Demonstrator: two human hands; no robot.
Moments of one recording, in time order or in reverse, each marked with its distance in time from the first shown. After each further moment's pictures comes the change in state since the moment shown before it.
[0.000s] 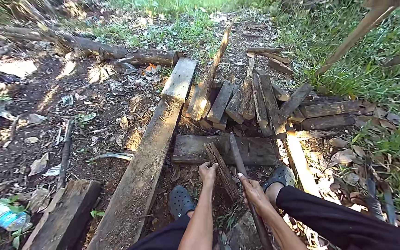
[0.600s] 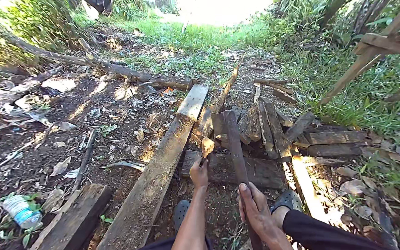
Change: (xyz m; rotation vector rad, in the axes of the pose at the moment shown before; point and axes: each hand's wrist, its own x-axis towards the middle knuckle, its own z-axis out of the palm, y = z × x) left_hand 0.026 0.068 -0.066 0.148 0.381 0.595; right_hand -0.113 -0.082 0.026 -0.016 -0.121 -0.748
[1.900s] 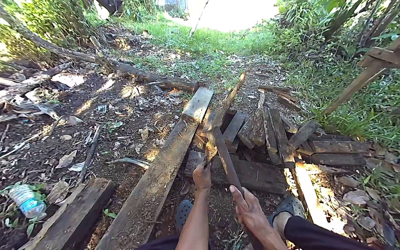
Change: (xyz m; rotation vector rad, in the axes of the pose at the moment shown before) left_hand -0.010 -0.001 -0.011 0.061 -0.004 0.017; right_hand 0.008 0.012 0.020 -0.186 -0.099 0.262
